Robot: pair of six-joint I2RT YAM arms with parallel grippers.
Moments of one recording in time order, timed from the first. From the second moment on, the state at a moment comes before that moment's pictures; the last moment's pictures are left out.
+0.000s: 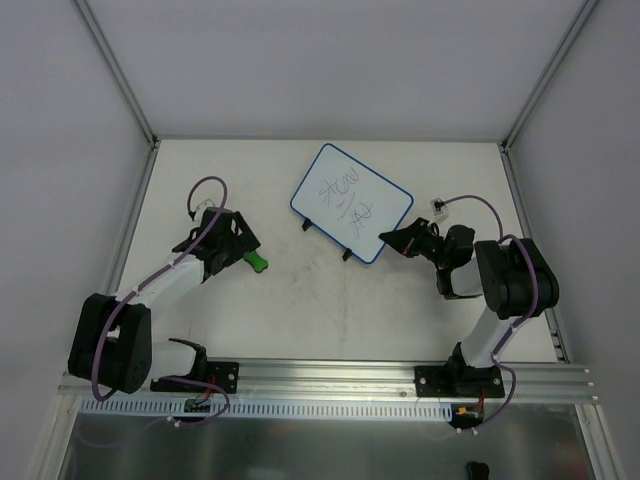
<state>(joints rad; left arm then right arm) -0.26 1.28 0.64 -0.23 -0.18 -0.77 0.10 1.76 0.40 1.20 -0.73 0.78</state>
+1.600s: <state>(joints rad) -0.31 1.60 0.89 -0.40 -0.12 -0.78 0.10 1.76 0.40 1.20 -0.73 0.78</state>
